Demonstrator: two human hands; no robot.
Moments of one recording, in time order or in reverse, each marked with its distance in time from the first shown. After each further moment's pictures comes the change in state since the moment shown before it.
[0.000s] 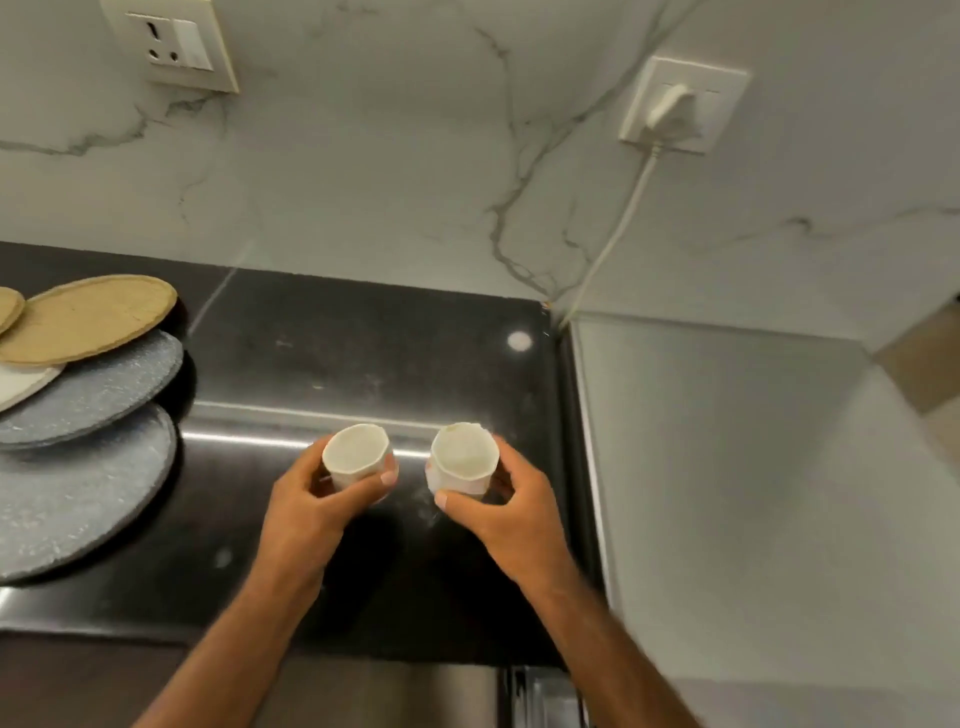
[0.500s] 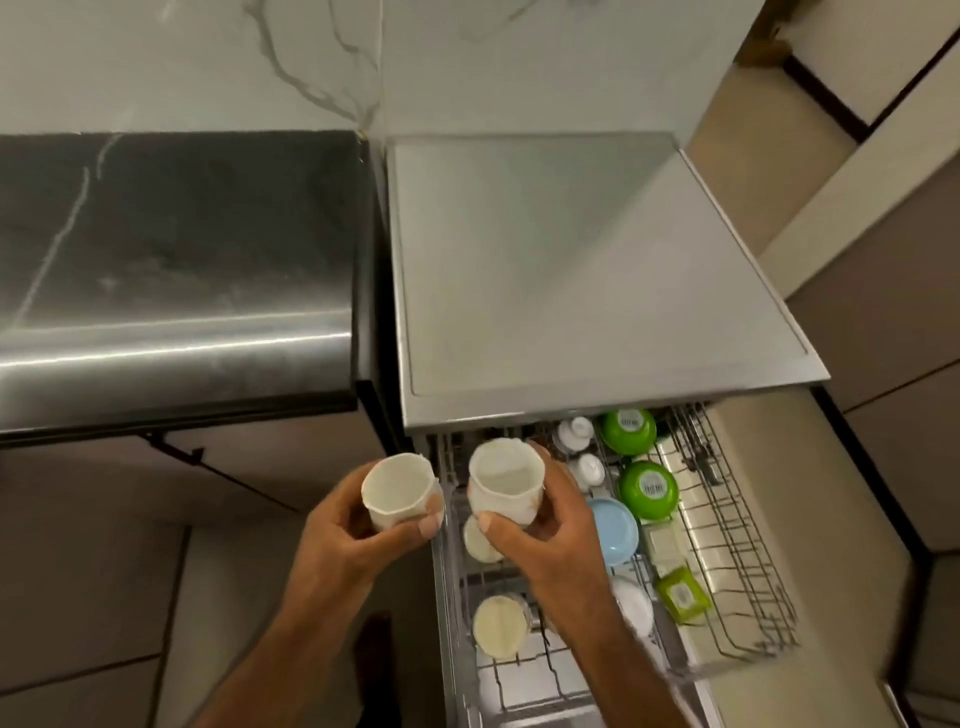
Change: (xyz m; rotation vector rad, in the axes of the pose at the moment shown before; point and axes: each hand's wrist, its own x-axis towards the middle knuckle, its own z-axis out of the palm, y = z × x) left_hand -0.314 -0.099 0.172 0.030 -0.386 -0.077; right_hand -0.333 0.125 -0.202 0.150 0.257 0.126
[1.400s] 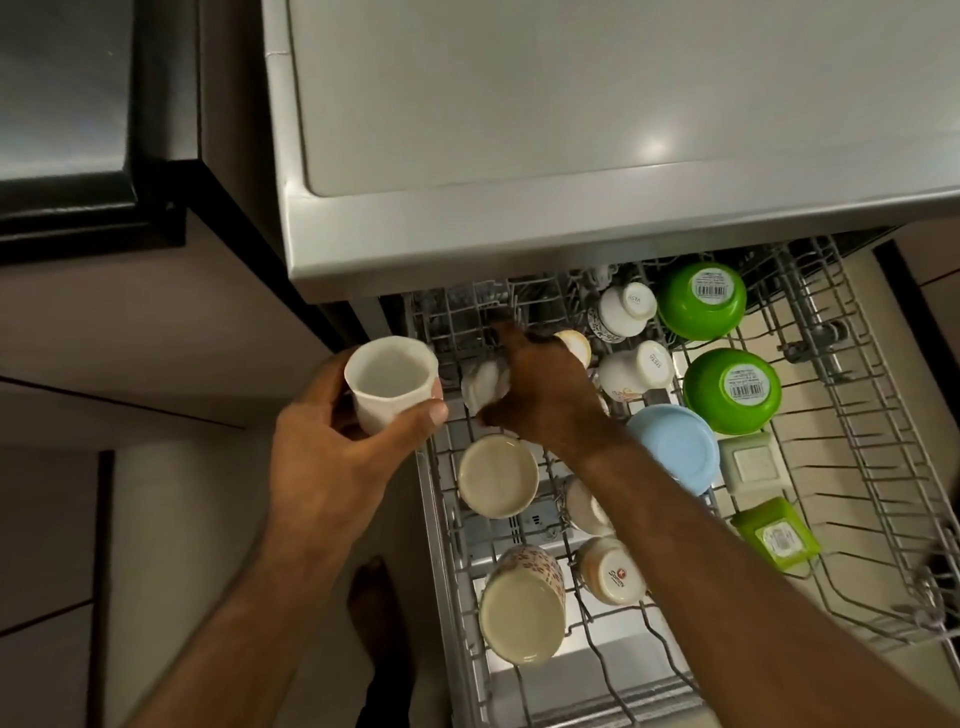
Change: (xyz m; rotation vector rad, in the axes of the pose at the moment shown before) left_hand 0.112 -0.172 0.029 0.163 0.176 -0.019; right_hand 0.169 0.224 0.013 -0.991 -0.283 0.074
